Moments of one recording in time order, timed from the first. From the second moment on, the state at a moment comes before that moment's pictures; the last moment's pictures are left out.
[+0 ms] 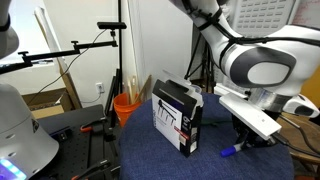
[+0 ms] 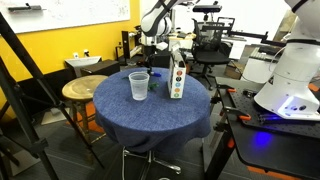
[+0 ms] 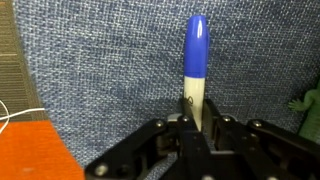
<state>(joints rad) -0.30 0.80 -0.06 -1.64 0.16 2.36 -0.43</state>
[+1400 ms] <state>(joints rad) -0.16 0.33 -0.01 -1.89 0.01 2.60 -0.42</state>
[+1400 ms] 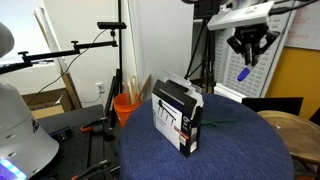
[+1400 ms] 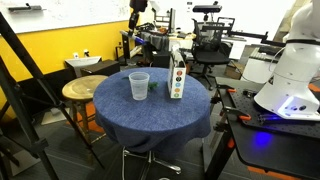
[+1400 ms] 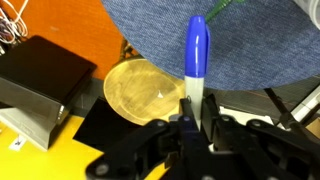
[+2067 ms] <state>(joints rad) 0.11 0.20 -0.08 -2.21 -0.25 3.06 0.04</state>
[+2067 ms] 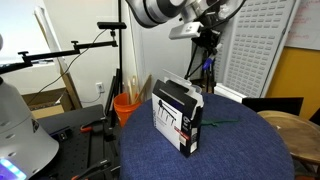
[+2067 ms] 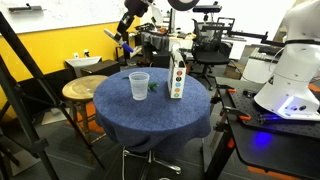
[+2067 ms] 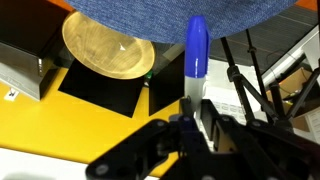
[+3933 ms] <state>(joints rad) 0.64 0.36 -0.57 -2.24 -0.69 3.09 0.74</state>
